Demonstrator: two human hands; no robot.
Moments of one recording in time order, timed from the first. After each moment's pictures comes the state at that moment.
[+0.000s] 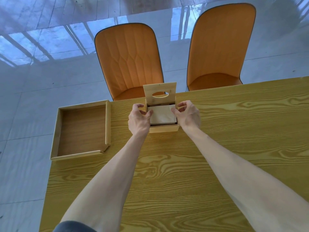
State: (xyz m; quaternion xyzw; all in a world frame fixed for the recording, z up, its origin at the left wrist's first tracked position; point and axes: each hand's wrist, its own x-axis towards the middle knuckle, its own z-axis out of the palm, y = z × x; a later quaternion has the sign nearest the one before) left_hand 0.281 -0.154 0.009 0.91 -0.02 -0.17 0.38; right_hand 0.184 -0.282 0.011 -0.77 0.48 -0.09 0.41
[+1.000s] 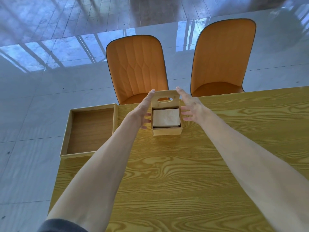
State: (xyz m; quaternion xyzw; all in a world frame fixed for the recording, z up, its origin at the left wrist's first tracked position) left_hand 0.308 -0.158 0.081 0.75 0.09 -0.48 0.44; right_hand 0.207 -0.306 0.079 -0.57 0.50 0.06 0.65
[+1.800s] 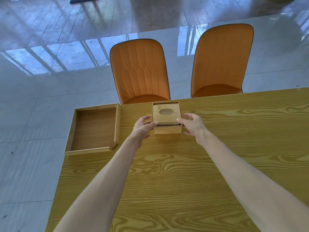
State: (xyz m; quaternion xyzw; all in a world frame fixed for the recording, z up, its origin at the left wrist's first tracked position) left_hand 0.260 -0.105 0.039 0.74 0.05 -0.42 0.52; right_hand 0.145 -0.275 0.035 -0.61 0.47 0.00 0.64
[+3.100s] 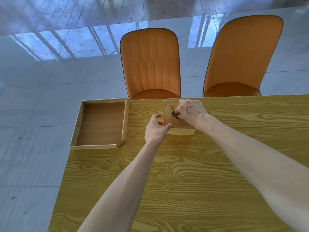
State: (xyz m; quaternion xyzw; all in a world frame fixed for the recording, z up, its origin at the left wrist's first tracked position) left_hand 0.256 -0.124 0.023 0.86 0.01 -0.29 0.41; right_hand 0.227 -0.276 0.043 -1.00 0.05 0.05 0.01
